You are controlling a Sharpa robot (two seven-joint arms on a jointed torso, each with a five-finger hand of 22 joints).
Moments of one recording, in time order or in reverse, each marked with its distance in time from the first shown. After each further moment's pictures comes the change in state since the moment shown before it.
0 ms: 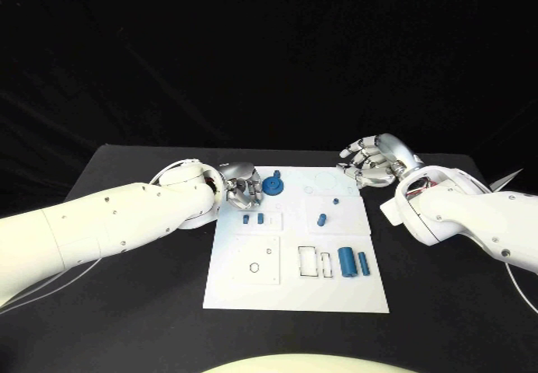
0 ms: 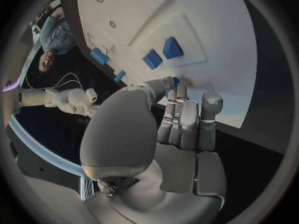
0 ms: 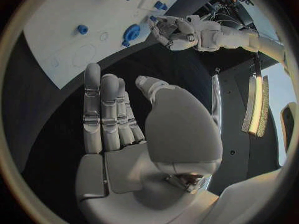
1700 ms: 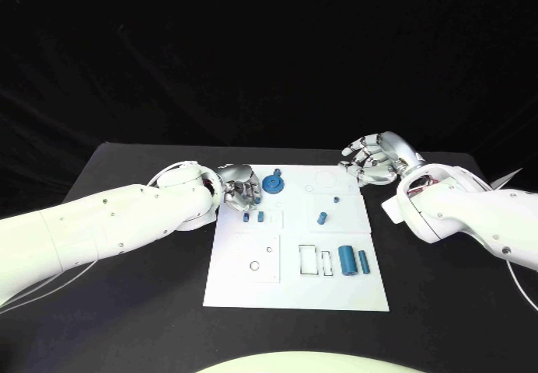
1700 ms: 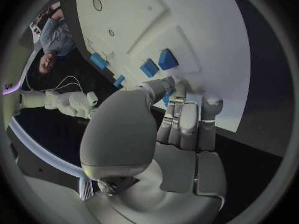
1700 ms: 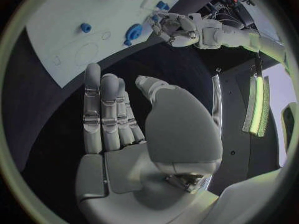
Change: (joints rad) left arm -0.011 -0.015 -0.004 0.006 -0.009 0.009 0.001; left_hand -0.031 -0.039 -0.007 -0.020 0.000 -0.073 0.002 -0.100 -0.017 0.014 -0.007 0.012 0.038 0.015 -0.007 0.022 0.035 0.000 0.004 0.004 0.000 0.019; right arm -0.001 0.000 0.000 -0.010 0.000 0.002 -0.001; right_hand 0.000 0.000 -0.003 -0.003 0.004 0.000 0.000 0.000 -0.003 0.000 0.000 -0.009 -0.006 0.000 0.000 -0.009 0.004 0.000 0.000 0.000 -0.011 -0.010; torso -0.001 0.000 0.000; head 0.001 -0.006
